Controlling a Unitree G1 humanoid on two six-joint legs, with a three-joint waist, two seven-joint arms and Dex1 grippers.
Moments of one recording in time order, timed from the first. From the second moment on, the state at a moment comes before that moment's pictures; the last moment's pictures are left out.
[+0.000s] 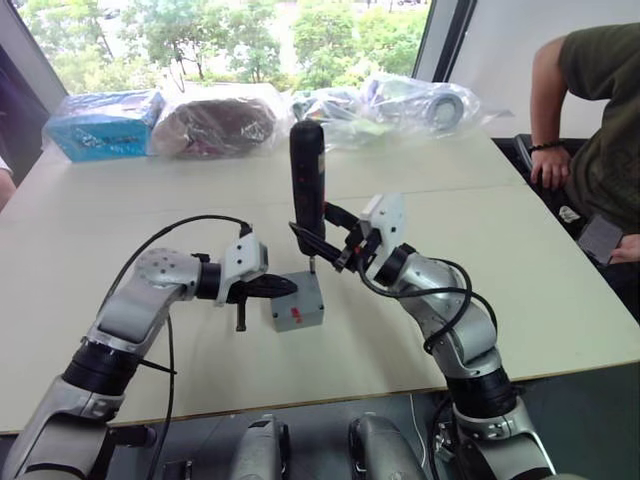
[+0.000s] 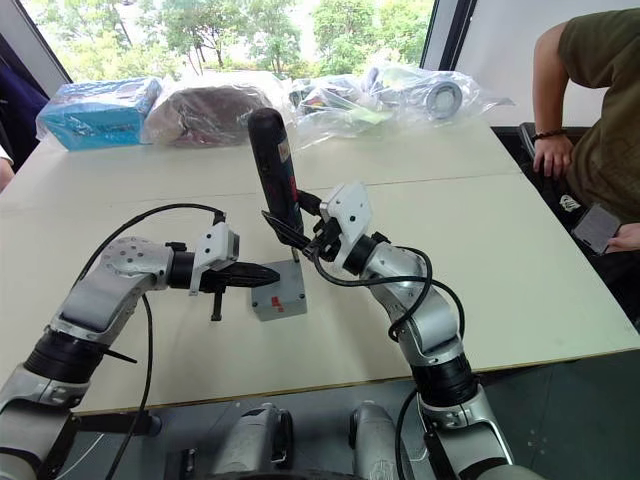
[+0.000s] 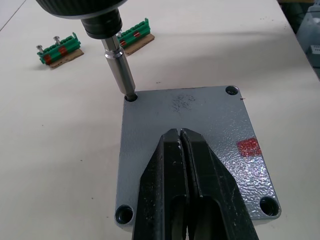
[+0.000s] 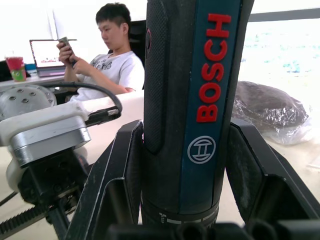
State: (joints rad) left arm -0.46 0.70 -0.21 -0.06 -0.29 0.32 -1.18; right arm -0.44 -0.20 0.21 -0.28 0.31 0.34 0.59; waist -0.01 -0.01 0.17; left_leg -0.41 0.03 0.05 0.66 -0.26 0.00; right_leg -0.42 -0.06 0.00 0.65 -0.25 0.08
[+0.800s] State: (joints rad) left arm -0.43 0.69 -0.23 -0.04 -0.24 0.32 -1.17; right arm -0.44 -0.22 0.22 -0.25 0.32 0.46 0.61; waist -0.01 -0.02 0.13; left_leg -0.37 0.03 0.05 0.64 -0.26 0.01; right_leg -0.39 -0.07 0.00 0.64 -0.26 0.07
